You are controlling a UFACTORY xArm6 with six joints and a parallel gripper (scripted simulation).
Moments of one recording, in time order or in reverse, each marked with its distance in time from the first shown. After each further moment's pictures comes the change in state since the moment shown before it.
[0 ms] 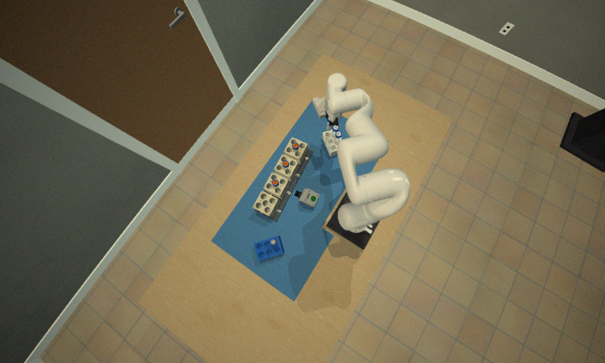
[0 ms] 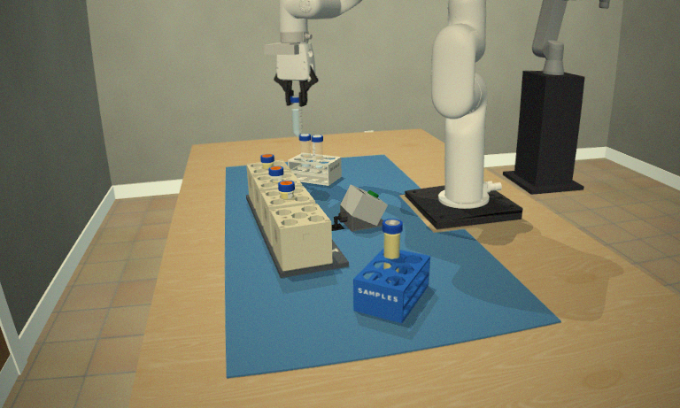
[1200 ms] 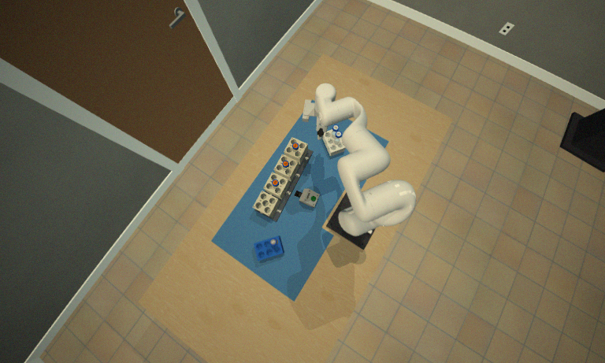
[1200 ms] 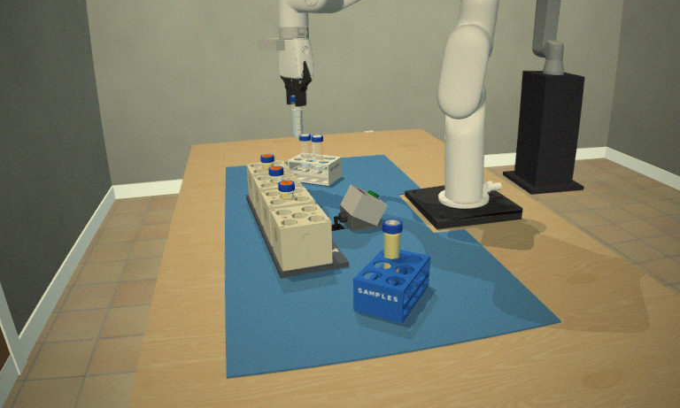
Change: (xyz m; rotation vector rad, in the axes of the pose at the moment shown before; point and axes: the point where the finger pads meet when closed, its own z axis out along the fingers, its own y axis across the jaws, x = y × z) arm 0.065 -0.037 -0.014 0.010 0.013 0.494
